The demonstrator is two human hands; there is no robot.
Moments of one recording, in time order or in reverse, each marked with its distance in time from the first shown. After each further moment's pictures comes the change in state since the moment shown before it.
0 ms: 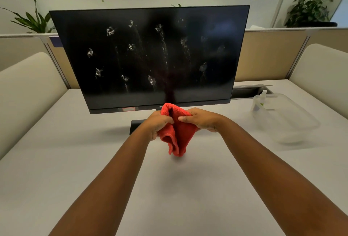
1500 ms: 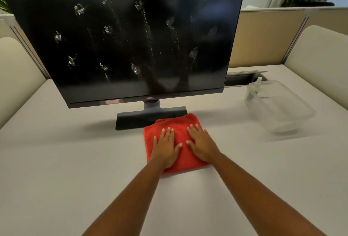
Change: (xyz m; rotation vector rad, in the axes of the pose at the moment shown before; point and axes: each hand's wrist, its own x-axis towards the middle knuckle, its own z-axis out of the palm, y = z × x) left_hand 0.046 -0.123 0.075 0.950 0.001 0.319; right_hand 0.023 0.149 0.044 -0.590 0.343 0.023
